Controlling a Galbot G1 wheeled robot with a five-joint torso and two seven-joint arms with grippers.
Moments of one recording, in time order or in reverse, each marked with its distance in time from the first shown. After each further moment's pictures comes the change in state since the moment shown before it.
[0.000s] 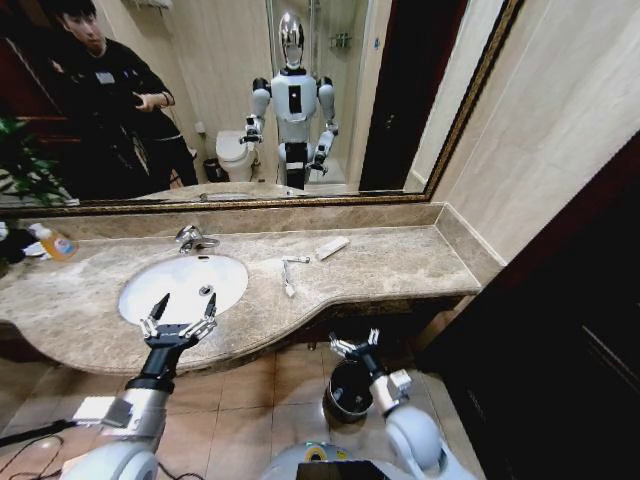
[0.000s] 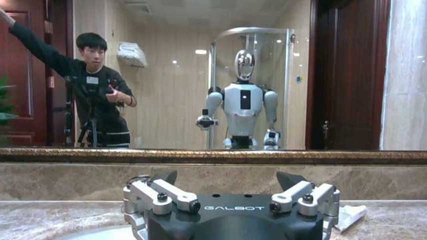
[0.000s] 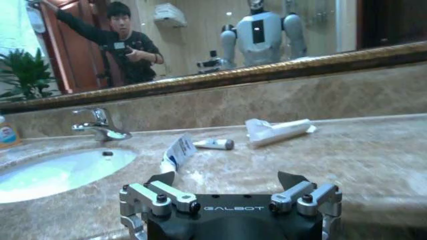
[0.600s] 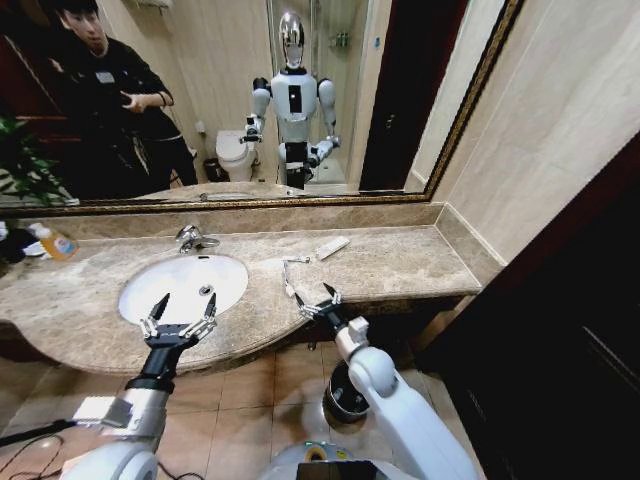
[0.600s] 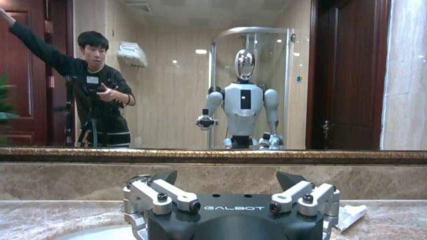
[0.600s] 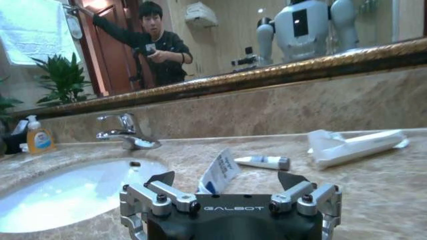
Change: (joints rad) left arm 0.000 0.000 0.000 0.000 0.000 0.000 0.000; right arm 0.370 0.079 -0.178 -0.241 0.070 -0.091 0.008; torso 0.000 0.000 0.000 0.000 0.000
